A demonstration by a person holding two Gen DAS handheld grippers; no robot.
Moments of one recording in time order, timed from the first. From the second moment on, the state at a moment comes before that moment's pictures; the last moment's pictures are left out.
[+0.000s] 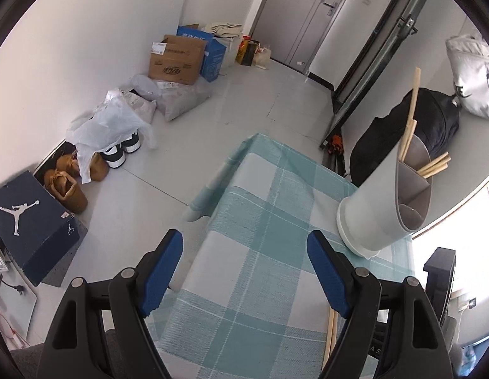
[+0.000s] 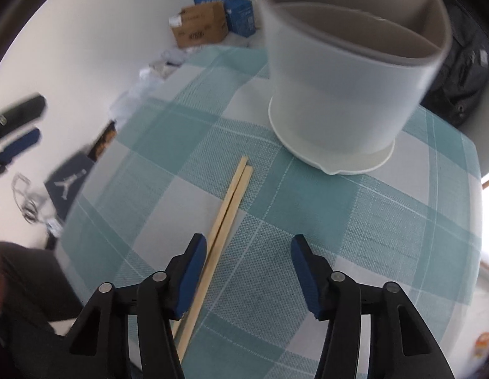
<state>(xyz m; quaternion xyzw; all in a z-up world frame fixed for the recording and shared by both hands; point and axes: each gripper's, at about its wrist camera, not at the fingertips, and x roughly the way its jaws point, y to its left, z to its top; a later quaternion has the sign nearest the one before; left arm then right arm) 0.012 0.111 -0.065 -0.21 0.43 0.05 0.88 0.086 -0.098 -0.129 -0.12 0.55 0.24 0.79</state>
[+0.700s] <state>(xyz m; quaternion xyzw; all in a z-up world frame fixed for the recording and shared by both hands) 0.013 0.124 -0.069 -0.23 0.44 0.04 0.87 0.099 -0.091 -0.122 -0.12 0.56 0.22 0.79</state>
